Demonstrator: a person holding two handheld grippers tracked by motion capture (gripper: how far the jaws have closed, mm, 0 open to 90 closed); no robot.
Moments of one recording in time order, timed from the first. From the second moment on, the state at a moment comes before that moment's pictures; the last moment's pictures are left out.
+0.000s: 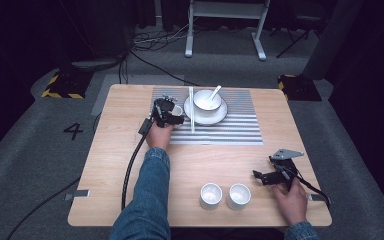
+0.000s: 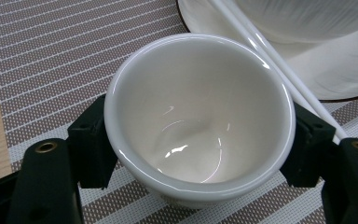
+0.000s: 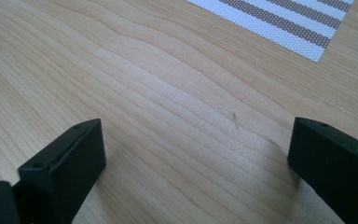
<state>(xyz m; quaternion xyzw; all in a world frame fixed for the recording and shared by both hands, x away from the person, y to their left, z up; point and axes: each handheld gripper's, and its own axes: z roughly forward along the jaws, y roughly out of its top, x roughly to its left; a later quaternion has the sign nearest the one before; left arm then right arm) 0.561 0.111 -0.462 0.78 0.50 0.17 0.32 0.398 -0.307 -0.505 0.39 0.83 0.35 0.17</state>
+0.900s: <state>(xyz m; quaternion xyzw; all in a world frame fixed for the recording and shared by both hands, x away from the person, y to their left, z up) 0.548 0.117 -0.433 0.78 0.50 0.18 0.33 0.398 -0.307 -0.505 0.39 0.83 0.35 0.17</state>
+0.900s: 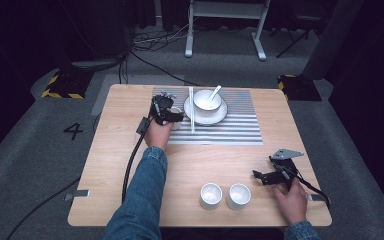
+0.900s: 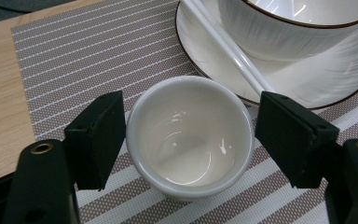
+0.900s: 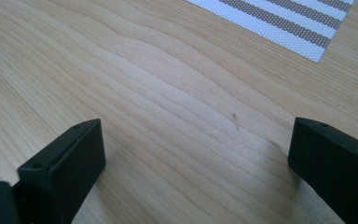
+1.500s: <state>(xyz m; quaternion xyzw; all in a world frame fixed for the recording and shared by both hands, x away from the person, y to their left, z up) 0.508 0.127 -0.402 0.79 0.47 0.17 0.35 0.398 -0.304 -0.505 0.39 0.84 0.35 0.16</state>
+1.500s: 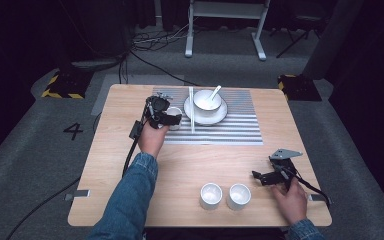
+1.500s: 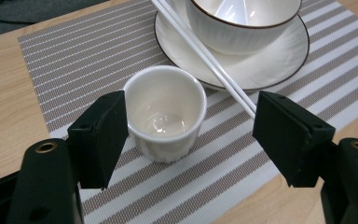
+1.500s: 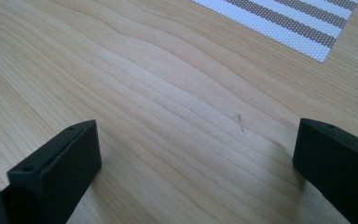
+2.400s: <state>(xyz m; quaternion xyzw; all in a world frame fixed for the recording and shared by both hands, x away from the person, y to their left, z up) 0.417 0.139 -0.379 0.82 0.40 0.17 0.36 0.398 -0.303 -0.505 0.39 0.83 0.35 0.17</state>
